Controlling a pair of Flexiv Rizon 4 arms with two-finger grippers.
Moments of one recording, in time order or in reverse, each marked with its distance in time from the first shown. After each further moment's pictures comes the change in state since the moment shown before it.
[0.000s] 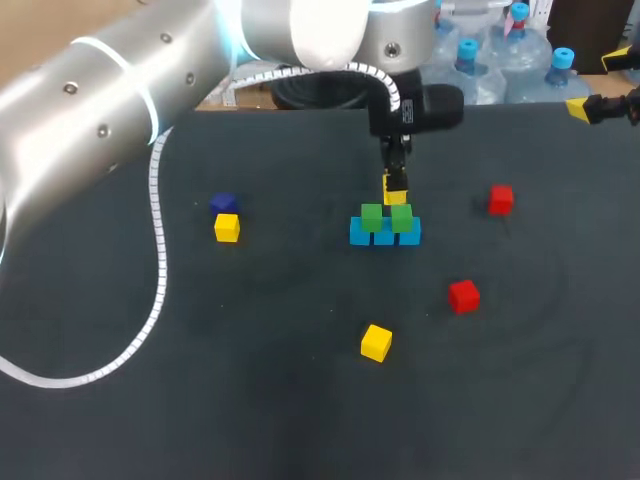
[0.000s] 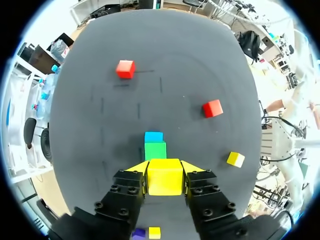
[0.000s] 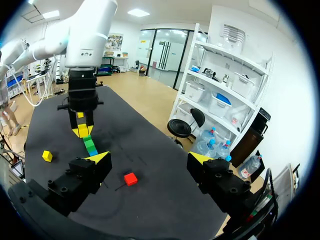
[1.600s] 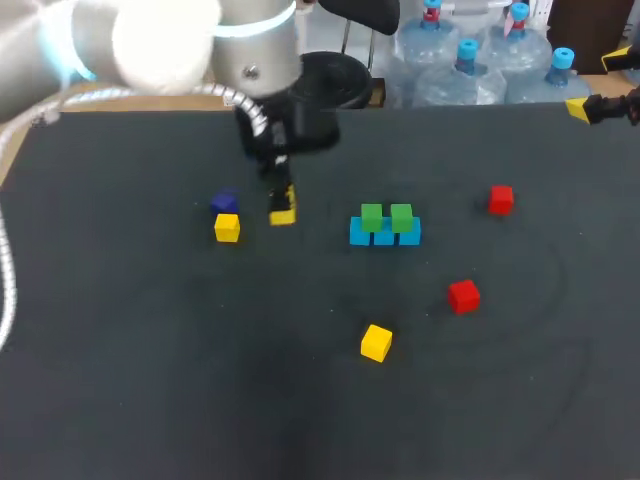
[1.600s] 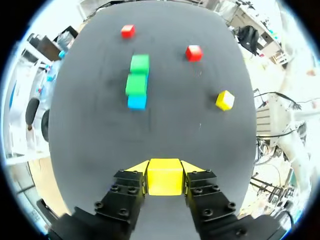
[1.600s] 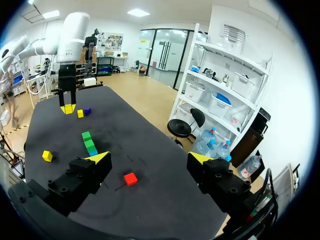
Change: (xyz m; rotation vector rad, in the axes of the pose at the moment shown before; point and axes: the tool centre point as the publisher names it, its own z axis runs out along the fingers) left arm 0.138 -0.039 -0.022 -0.014 0.013 -0.015; right arm 0.000 0.000 0.000 0.000 0.000 0.000
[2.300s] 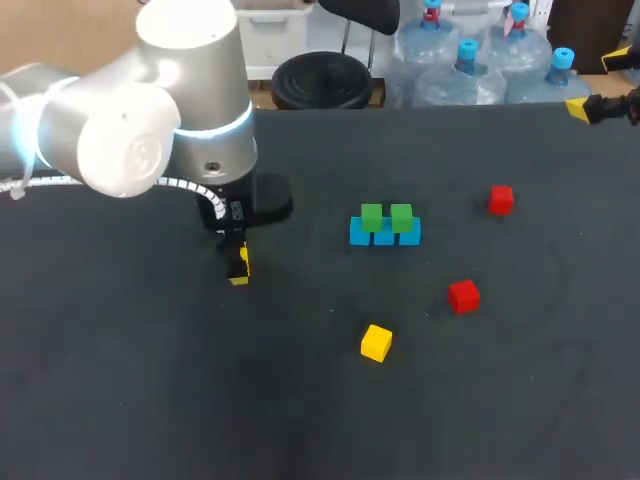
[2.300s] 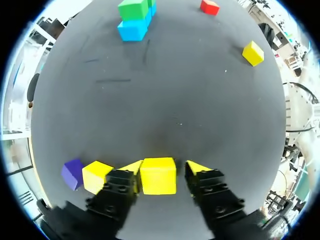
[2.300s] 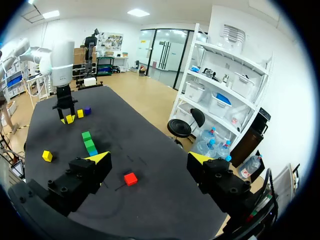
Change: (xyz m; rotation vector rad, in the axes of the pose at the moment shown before) left arm 0.090 -0.010 0.101 -0.068 0.057 -0.114; right arm 0.000 0.000 0.000 0.000 0.000 0.000
